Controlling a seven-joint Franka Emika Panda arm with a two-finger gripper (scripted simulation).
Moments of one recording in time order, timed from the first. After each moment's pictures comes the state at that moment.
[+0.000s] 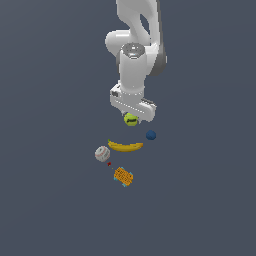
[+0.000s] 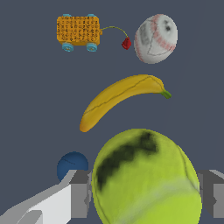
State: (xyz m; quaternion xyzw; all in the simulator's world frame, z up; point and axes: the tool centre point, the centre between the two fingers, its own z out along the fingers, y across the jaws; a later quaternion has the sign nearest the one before) arm -0.107 0.016 0.170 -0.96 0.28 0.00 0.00
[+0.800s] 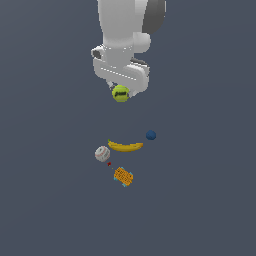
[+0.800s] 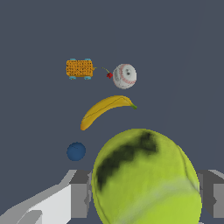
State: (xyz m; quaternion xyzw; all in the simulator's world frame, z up) arm -0.111 -0.026 0.310 -0.96 0.28 0.00 0.00
